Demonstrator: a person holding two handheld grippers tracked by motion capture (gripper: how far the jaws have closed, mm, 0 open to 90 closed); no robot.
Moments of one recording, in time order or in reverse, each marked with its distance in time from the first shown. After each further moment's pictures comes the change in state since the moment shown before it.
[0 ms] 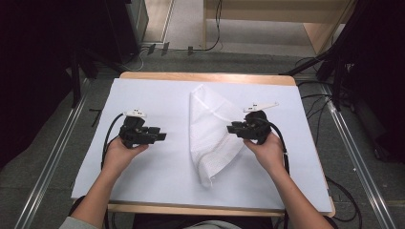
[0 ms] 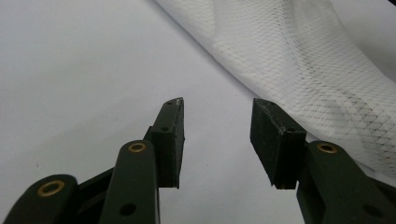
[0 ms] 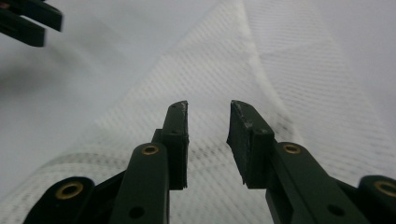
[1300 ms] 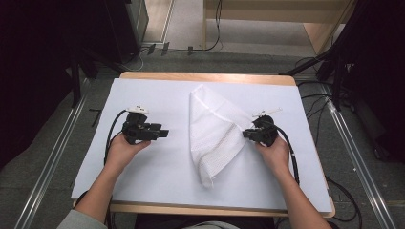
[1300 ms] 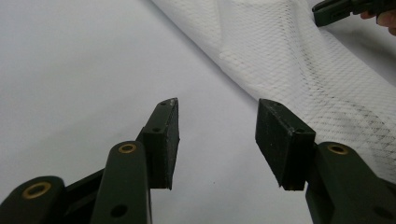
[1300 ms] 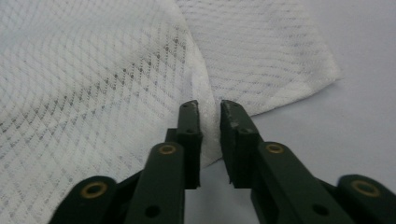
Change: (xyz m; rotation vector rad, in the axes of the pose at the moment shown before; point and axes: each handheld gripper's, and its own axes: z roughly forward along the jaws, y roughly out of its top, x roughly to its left) left arm 0.007 0.009 0.008 0.000 -0.007 -0.006; right arm -0.050 -0.038 0.027 0.153 -0.149 0.103
